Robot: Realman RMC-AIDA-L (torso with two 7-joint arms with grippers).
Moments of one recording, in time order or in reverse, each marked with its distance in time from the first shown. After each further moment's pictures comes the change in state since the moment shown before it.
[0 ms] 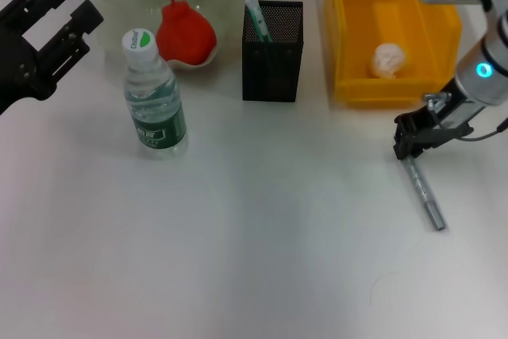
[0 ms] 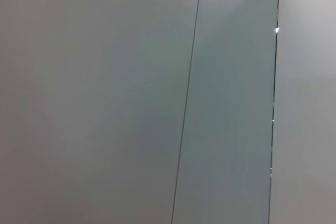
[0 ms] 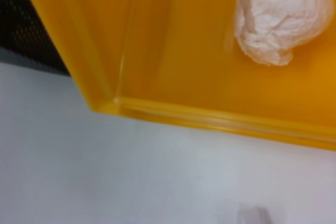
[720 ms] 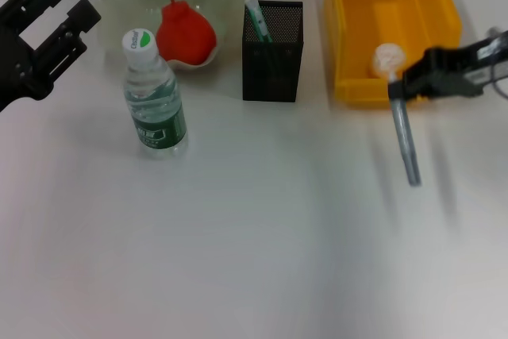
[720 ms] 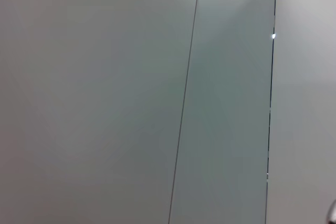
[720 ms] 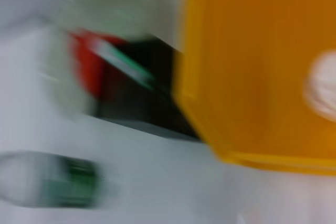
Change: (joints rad) left arm 0.004 0.000 -0.001 0.000 -0.008 0.021 -0.010; right arm -0.229 -0.086 0.188 -0.253 0.546 -0.234 -0.179
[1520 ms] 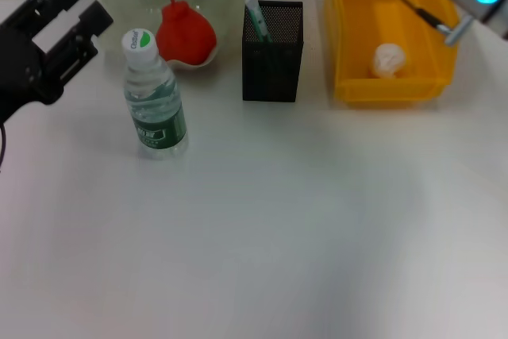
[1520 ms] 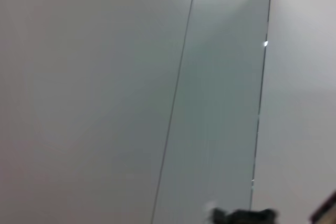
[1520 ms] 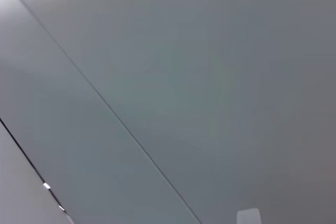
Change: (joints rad) left arm -0.009 -0.006 0.014 -0.022 0.000 0.033 -0.032; right arm 0.091 0.105 0.110 0.620 1.010 0.372 -1.234
